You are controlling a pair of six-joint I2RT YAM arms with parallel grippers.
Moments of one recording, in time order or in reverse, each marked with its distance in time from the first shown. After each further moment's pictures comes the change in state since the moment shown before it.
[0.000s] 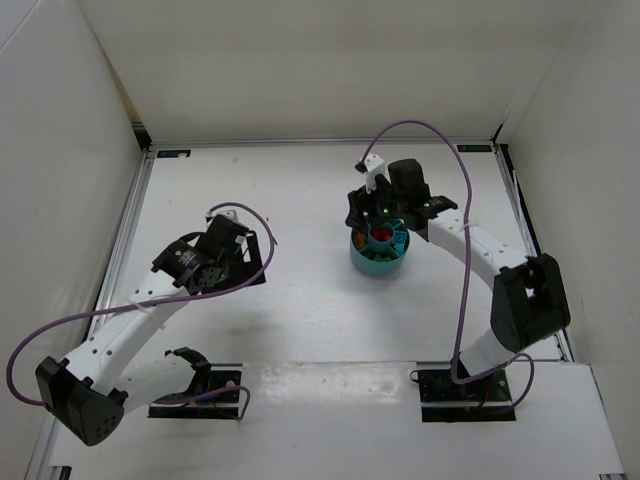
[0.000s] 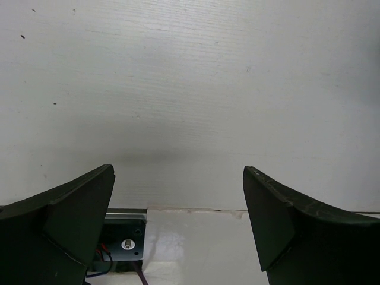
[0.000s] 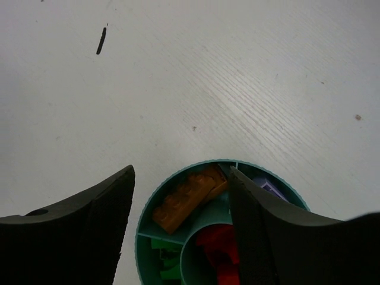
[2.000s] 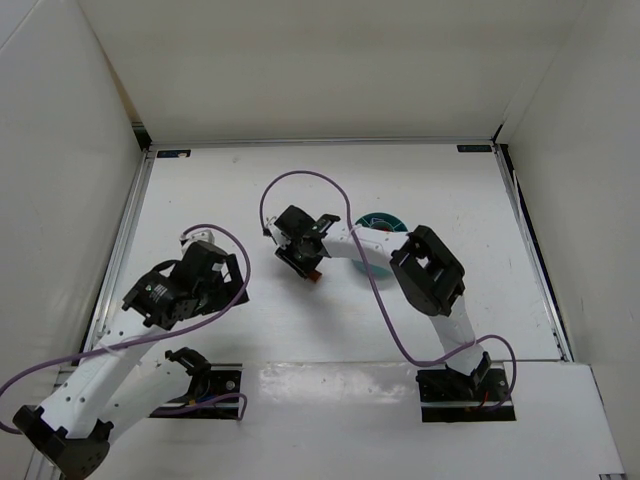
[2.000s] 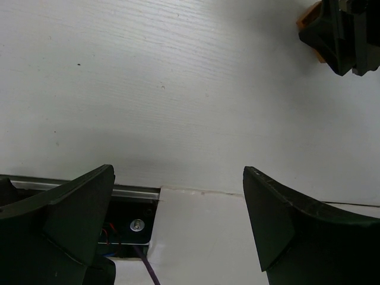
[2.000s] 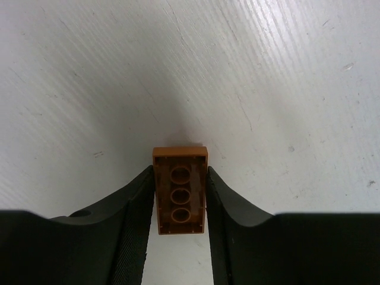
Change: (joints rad) left arm 0.000 -0.254 -0.100 -0.117 -0.027 -0.087; right arm 0.478 0.540 0.446 -0.380 0.397 0.005
